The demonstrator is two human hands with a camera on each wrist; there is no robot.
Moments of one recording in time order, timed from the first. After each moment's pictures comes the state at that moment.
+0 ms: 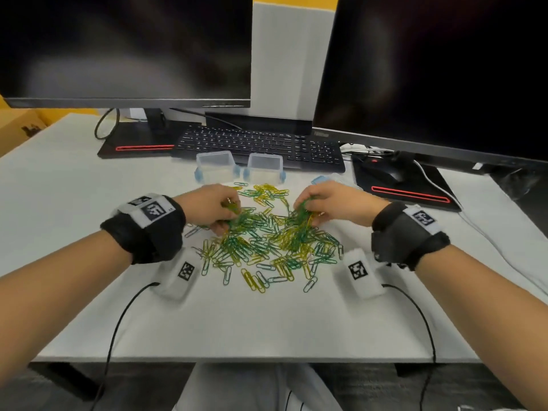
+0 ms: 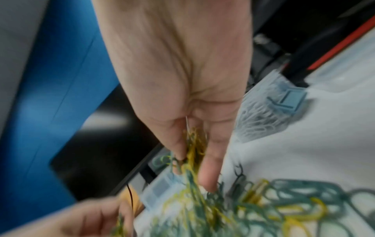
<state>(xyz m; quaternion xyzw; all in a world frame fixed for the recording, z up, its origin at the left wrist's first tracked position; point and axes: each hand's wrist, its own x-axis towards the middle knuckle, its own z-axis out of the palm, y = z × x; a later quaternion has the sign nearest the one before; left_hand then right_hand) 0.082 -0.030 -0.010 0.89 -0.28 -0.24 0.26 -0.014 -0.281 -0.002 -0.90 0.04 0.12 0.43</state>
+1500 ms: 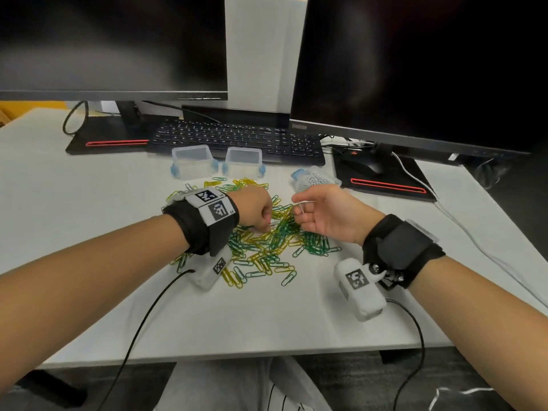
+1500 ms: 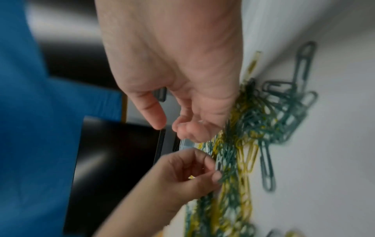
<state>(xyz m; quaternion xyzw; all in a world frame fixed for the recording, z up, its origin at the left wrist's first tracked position) 0.051 -0.126 -0.014 0.88 -0.43 -0.18 0.07 -0.045 -0.286 -0.014 -0.58 0.16 0.15 0.78</state>
